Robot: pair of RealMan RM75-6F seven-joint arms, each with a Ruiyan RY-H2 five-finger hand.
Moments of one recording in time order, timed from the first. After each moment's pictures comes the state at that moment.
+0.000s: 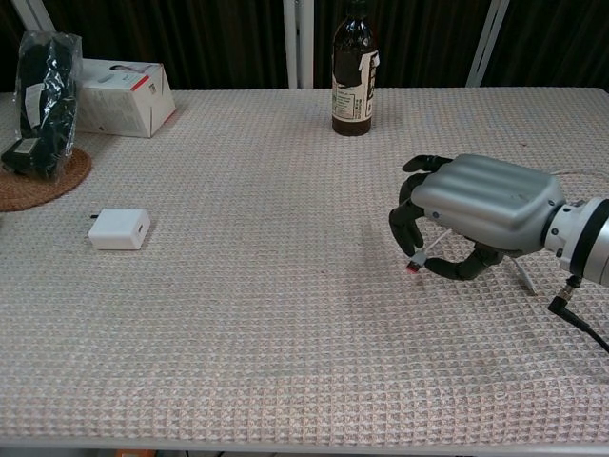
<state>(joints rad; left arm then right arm) -0.08 -1.13 -0.03 -1.58 1.50 1.46 0.20 0.62 -1.51 0.02 -1.53 -1.52 0.99 -0.45</state>
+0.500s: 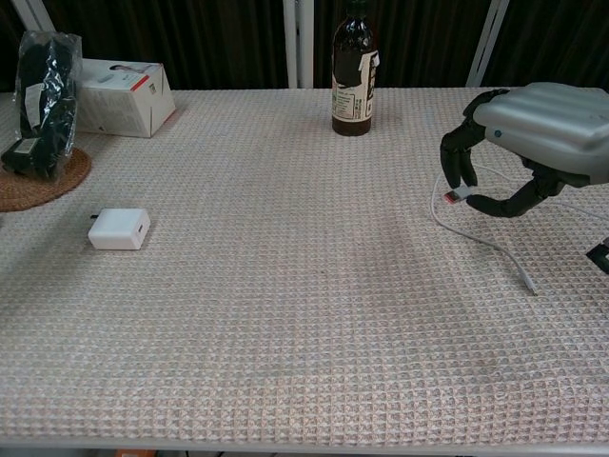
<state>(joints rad) -0.35 -1.15 -0.09 -1.65 1.54 1.15 0.28 0.57 -1.36 0.08 -1.65 -1.45 1.07 -0.42</state>
